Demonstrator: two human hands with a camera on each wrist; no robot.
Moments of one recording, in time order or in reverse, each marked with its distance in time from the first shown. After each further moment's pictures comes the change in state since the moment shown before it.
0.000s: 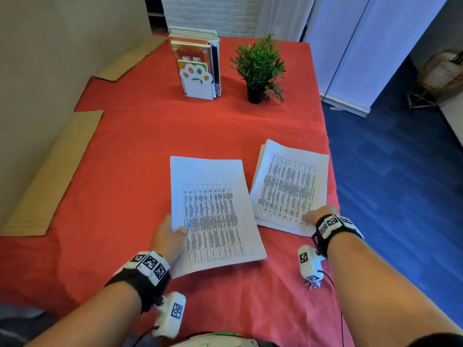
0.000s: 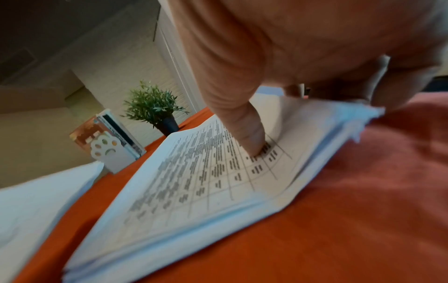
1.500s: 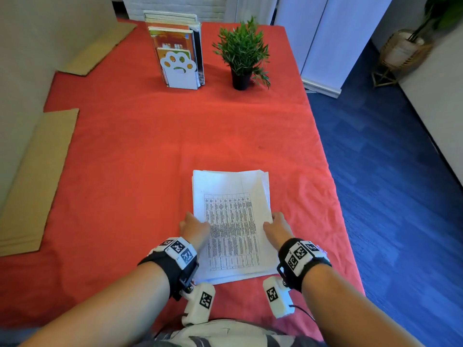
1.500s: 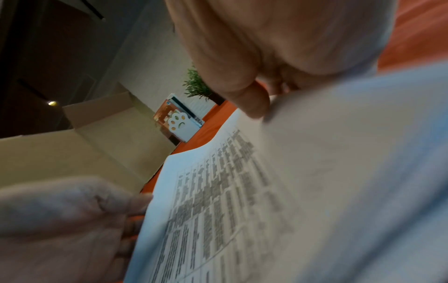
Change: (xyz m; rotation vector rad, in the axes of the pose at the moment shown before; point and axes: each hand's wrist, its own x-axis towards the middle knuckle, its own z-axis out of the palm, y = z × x) left_hand 0.008 0.010 0.017 0.173 -0.295 -0.265; right_hand -0.156 0.008 0.088 0.292 -0.236 -0.285
